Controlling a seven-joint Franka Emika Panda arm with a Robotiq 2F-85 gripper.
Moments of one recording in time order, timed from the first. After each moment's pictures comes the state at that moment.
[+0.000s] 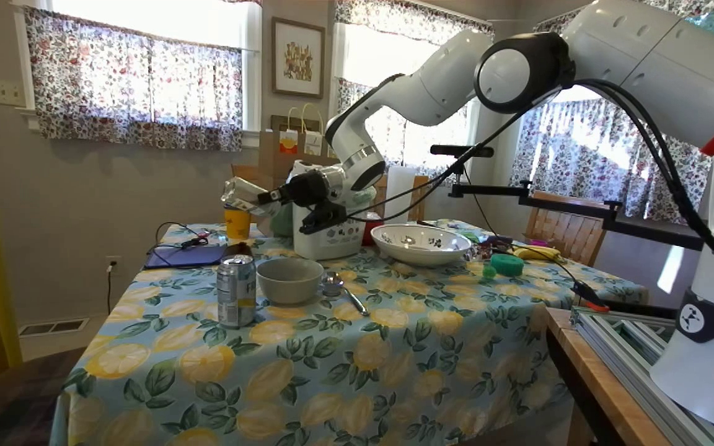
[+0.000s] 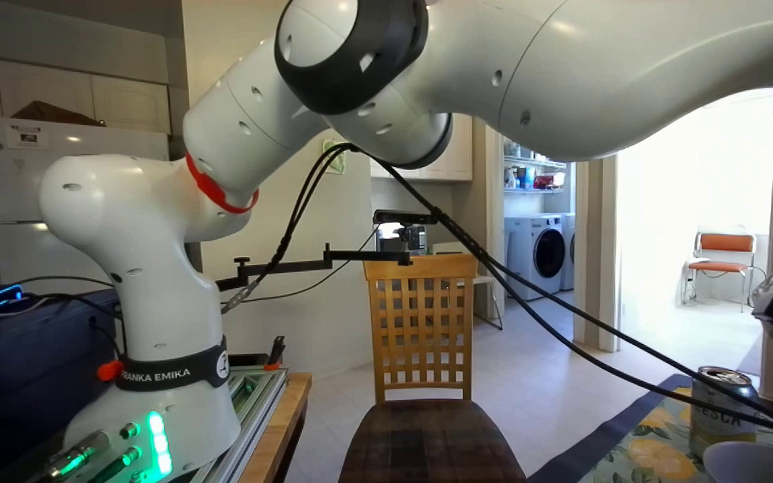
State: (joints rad) arm -0.37 1.02 -0.27 -1.22 1.56 1.45 -1.79
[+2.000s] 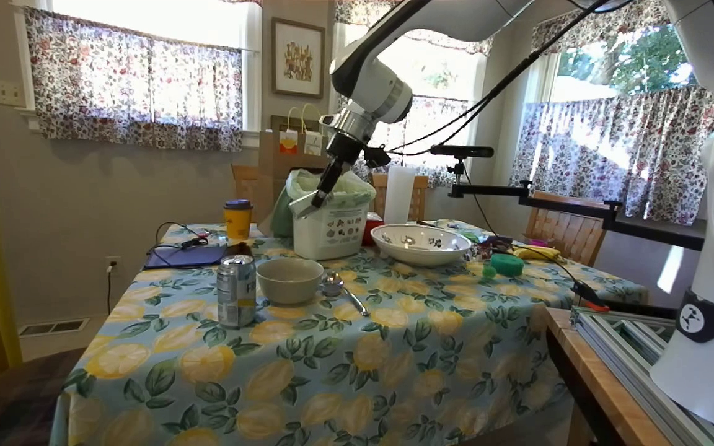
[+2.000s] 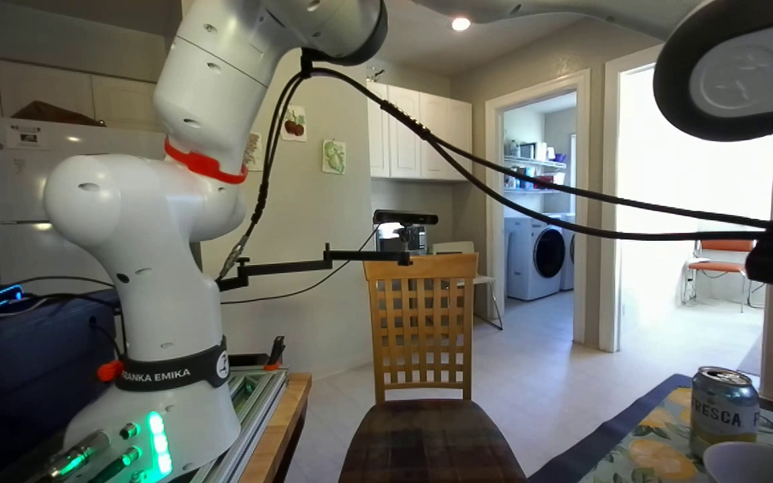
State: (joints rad) arm -0.24 0.52 -0.30 -1.70 0.73 2.28 -1.30
